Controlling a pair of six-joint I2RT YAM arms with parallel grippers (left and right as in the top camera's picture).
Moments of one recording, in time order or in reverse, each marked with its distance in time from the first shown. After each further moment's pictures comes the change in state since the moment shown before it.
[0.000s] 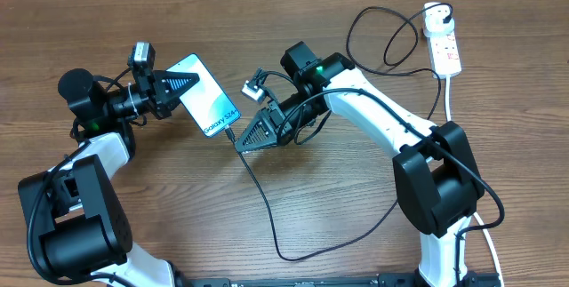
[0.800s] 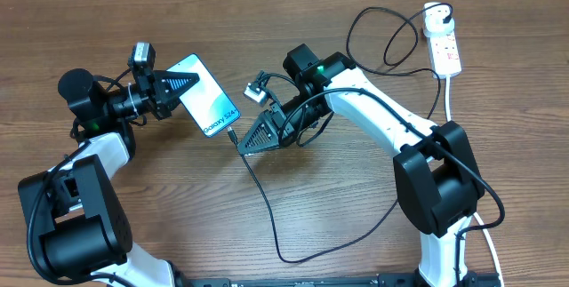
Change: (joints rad) left arm 0.000 0.000 0.000 0.002 0.001 -0.018; right arm -0.001 0.000 0.000 -0.058 0.007 -0.055
